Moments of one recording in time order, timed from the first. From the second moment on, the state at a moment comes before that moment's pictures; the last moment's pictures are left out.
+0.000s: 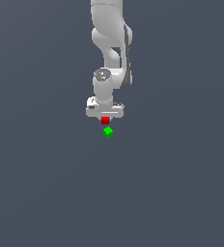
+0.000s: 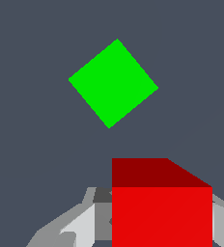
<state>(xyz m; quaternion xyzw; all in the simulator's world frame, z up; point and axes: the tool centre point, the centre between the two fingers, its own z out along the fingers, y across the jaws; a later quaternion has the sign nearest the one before) -0.172 -0.039 0.049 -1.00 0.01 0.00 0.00</state>
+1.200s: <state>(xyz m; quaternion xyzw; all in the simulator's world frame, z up) -0.167 -0.038 0.115 -1.00 0.01 0.00 0.00</state>
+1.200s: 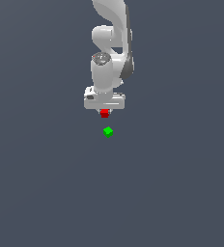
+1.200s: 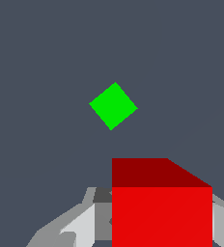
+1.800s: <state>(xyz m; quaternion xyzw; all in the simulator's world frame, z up) -0.129 -0.028 0.083 -1.00 0.01 0.00 0.00</state>
